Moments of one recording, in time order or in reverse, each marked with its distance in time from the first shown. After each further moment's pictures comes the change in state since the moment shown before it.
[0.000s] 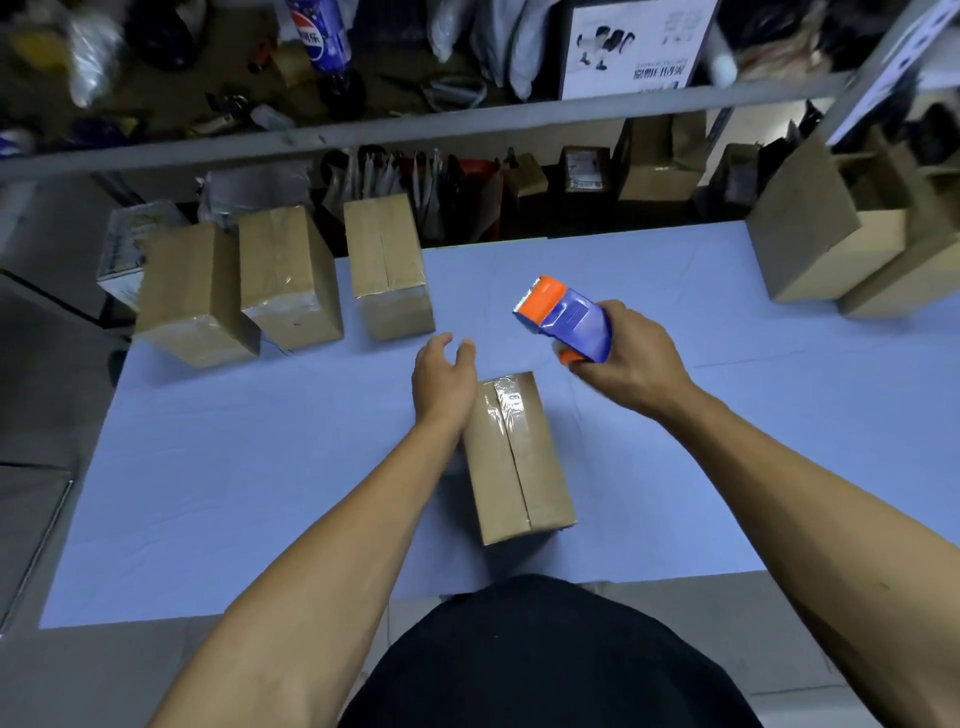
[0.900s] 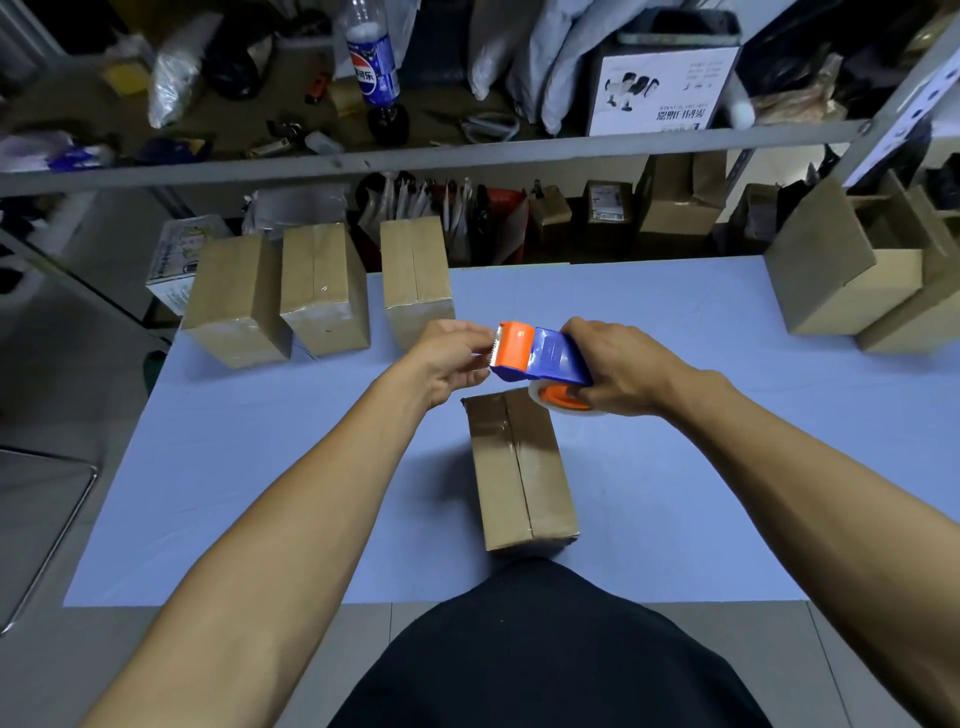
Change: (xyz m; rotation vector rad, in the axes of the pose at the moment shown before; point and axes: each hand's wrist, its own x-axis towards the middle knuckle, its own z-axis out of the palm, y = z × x) left_hand 0.012 0.050 -0.049 -0.276 -0.364 -0.203; right_hand 0.010 -0.030 -0.015 -0.264 -0.291 -0.471
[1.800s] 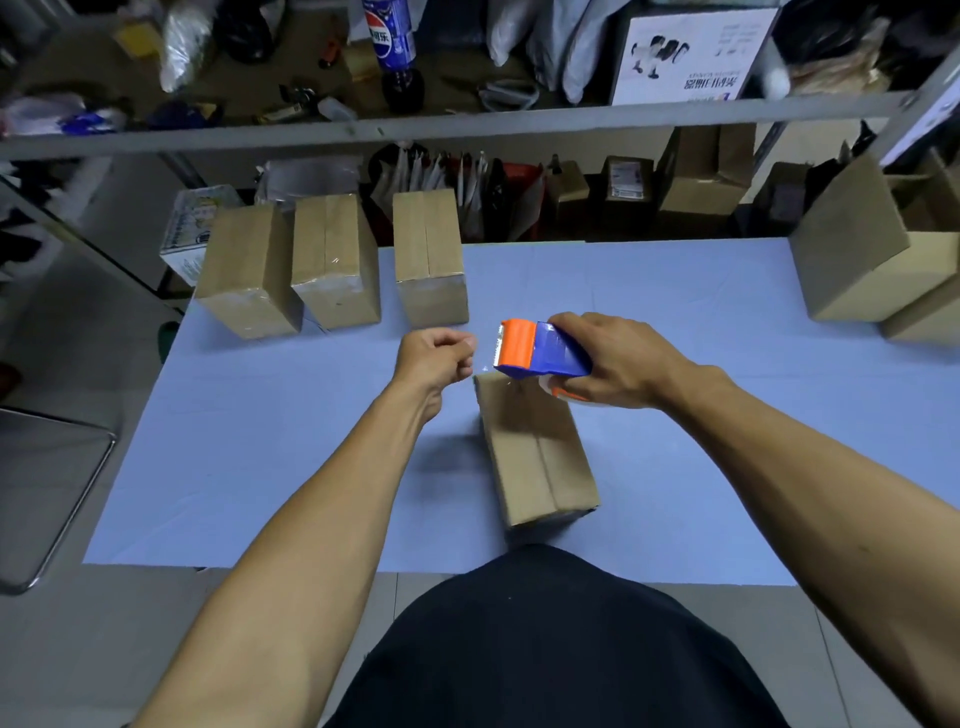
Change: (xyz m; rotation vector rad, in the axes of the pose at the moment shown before) left_hand 0.001 -0.050 -0.021 -0.037 0.229 0.120; right_hand -0.001 -0.003 0.019 -0.027 0.017 -0.070
